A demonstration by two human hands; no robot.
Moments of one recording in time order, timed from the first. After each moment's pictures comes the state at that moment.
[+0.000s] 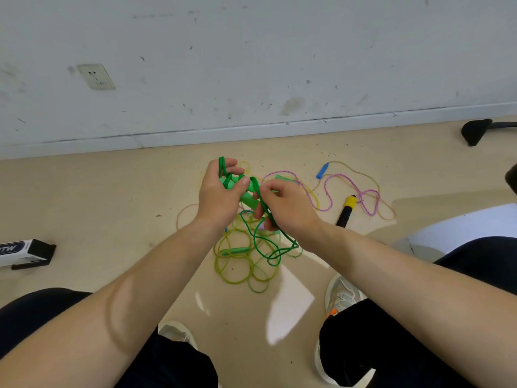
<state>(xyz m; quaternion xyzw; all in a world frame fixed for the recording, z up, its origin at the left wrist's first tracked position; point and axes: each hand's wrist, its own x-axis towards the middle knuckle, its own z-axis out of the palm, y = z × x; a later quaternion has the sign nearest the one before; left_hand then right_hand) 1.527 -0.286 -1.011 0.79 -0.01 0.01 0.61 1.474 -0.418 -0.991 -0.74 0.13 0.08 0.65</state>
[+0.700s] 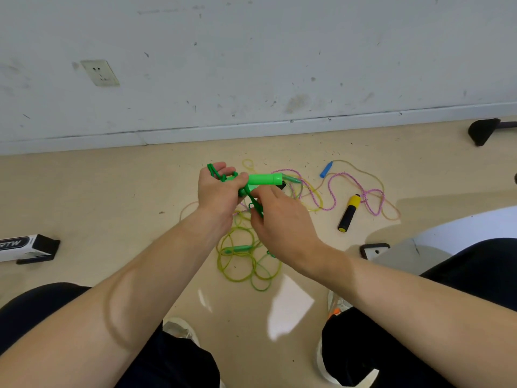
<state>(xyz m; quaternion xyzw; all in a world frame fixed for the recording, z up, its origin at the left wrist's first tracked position) 1.538 -0.292 -1.009 0.63 0.17 -0.05 0.76 1.464 -0.399 -1.026 -0.96 -0.06 -0.14 0.25</state>
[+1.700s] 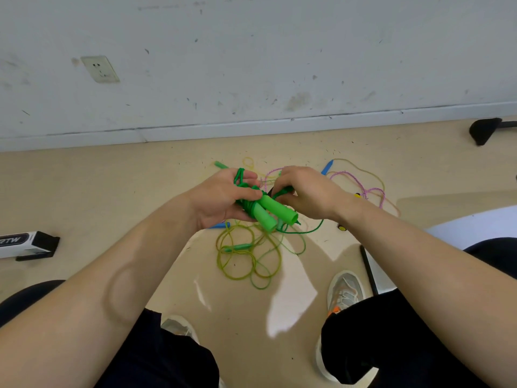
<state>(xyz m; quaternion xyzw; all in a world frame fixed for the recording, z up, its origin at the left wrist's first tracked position) 1.535 -0.271 -0.981 0.66 -0.01 -0.35 0.66 1.516 -0.474 -1.007 -0.96 -0.17 0.06 0.22</state>
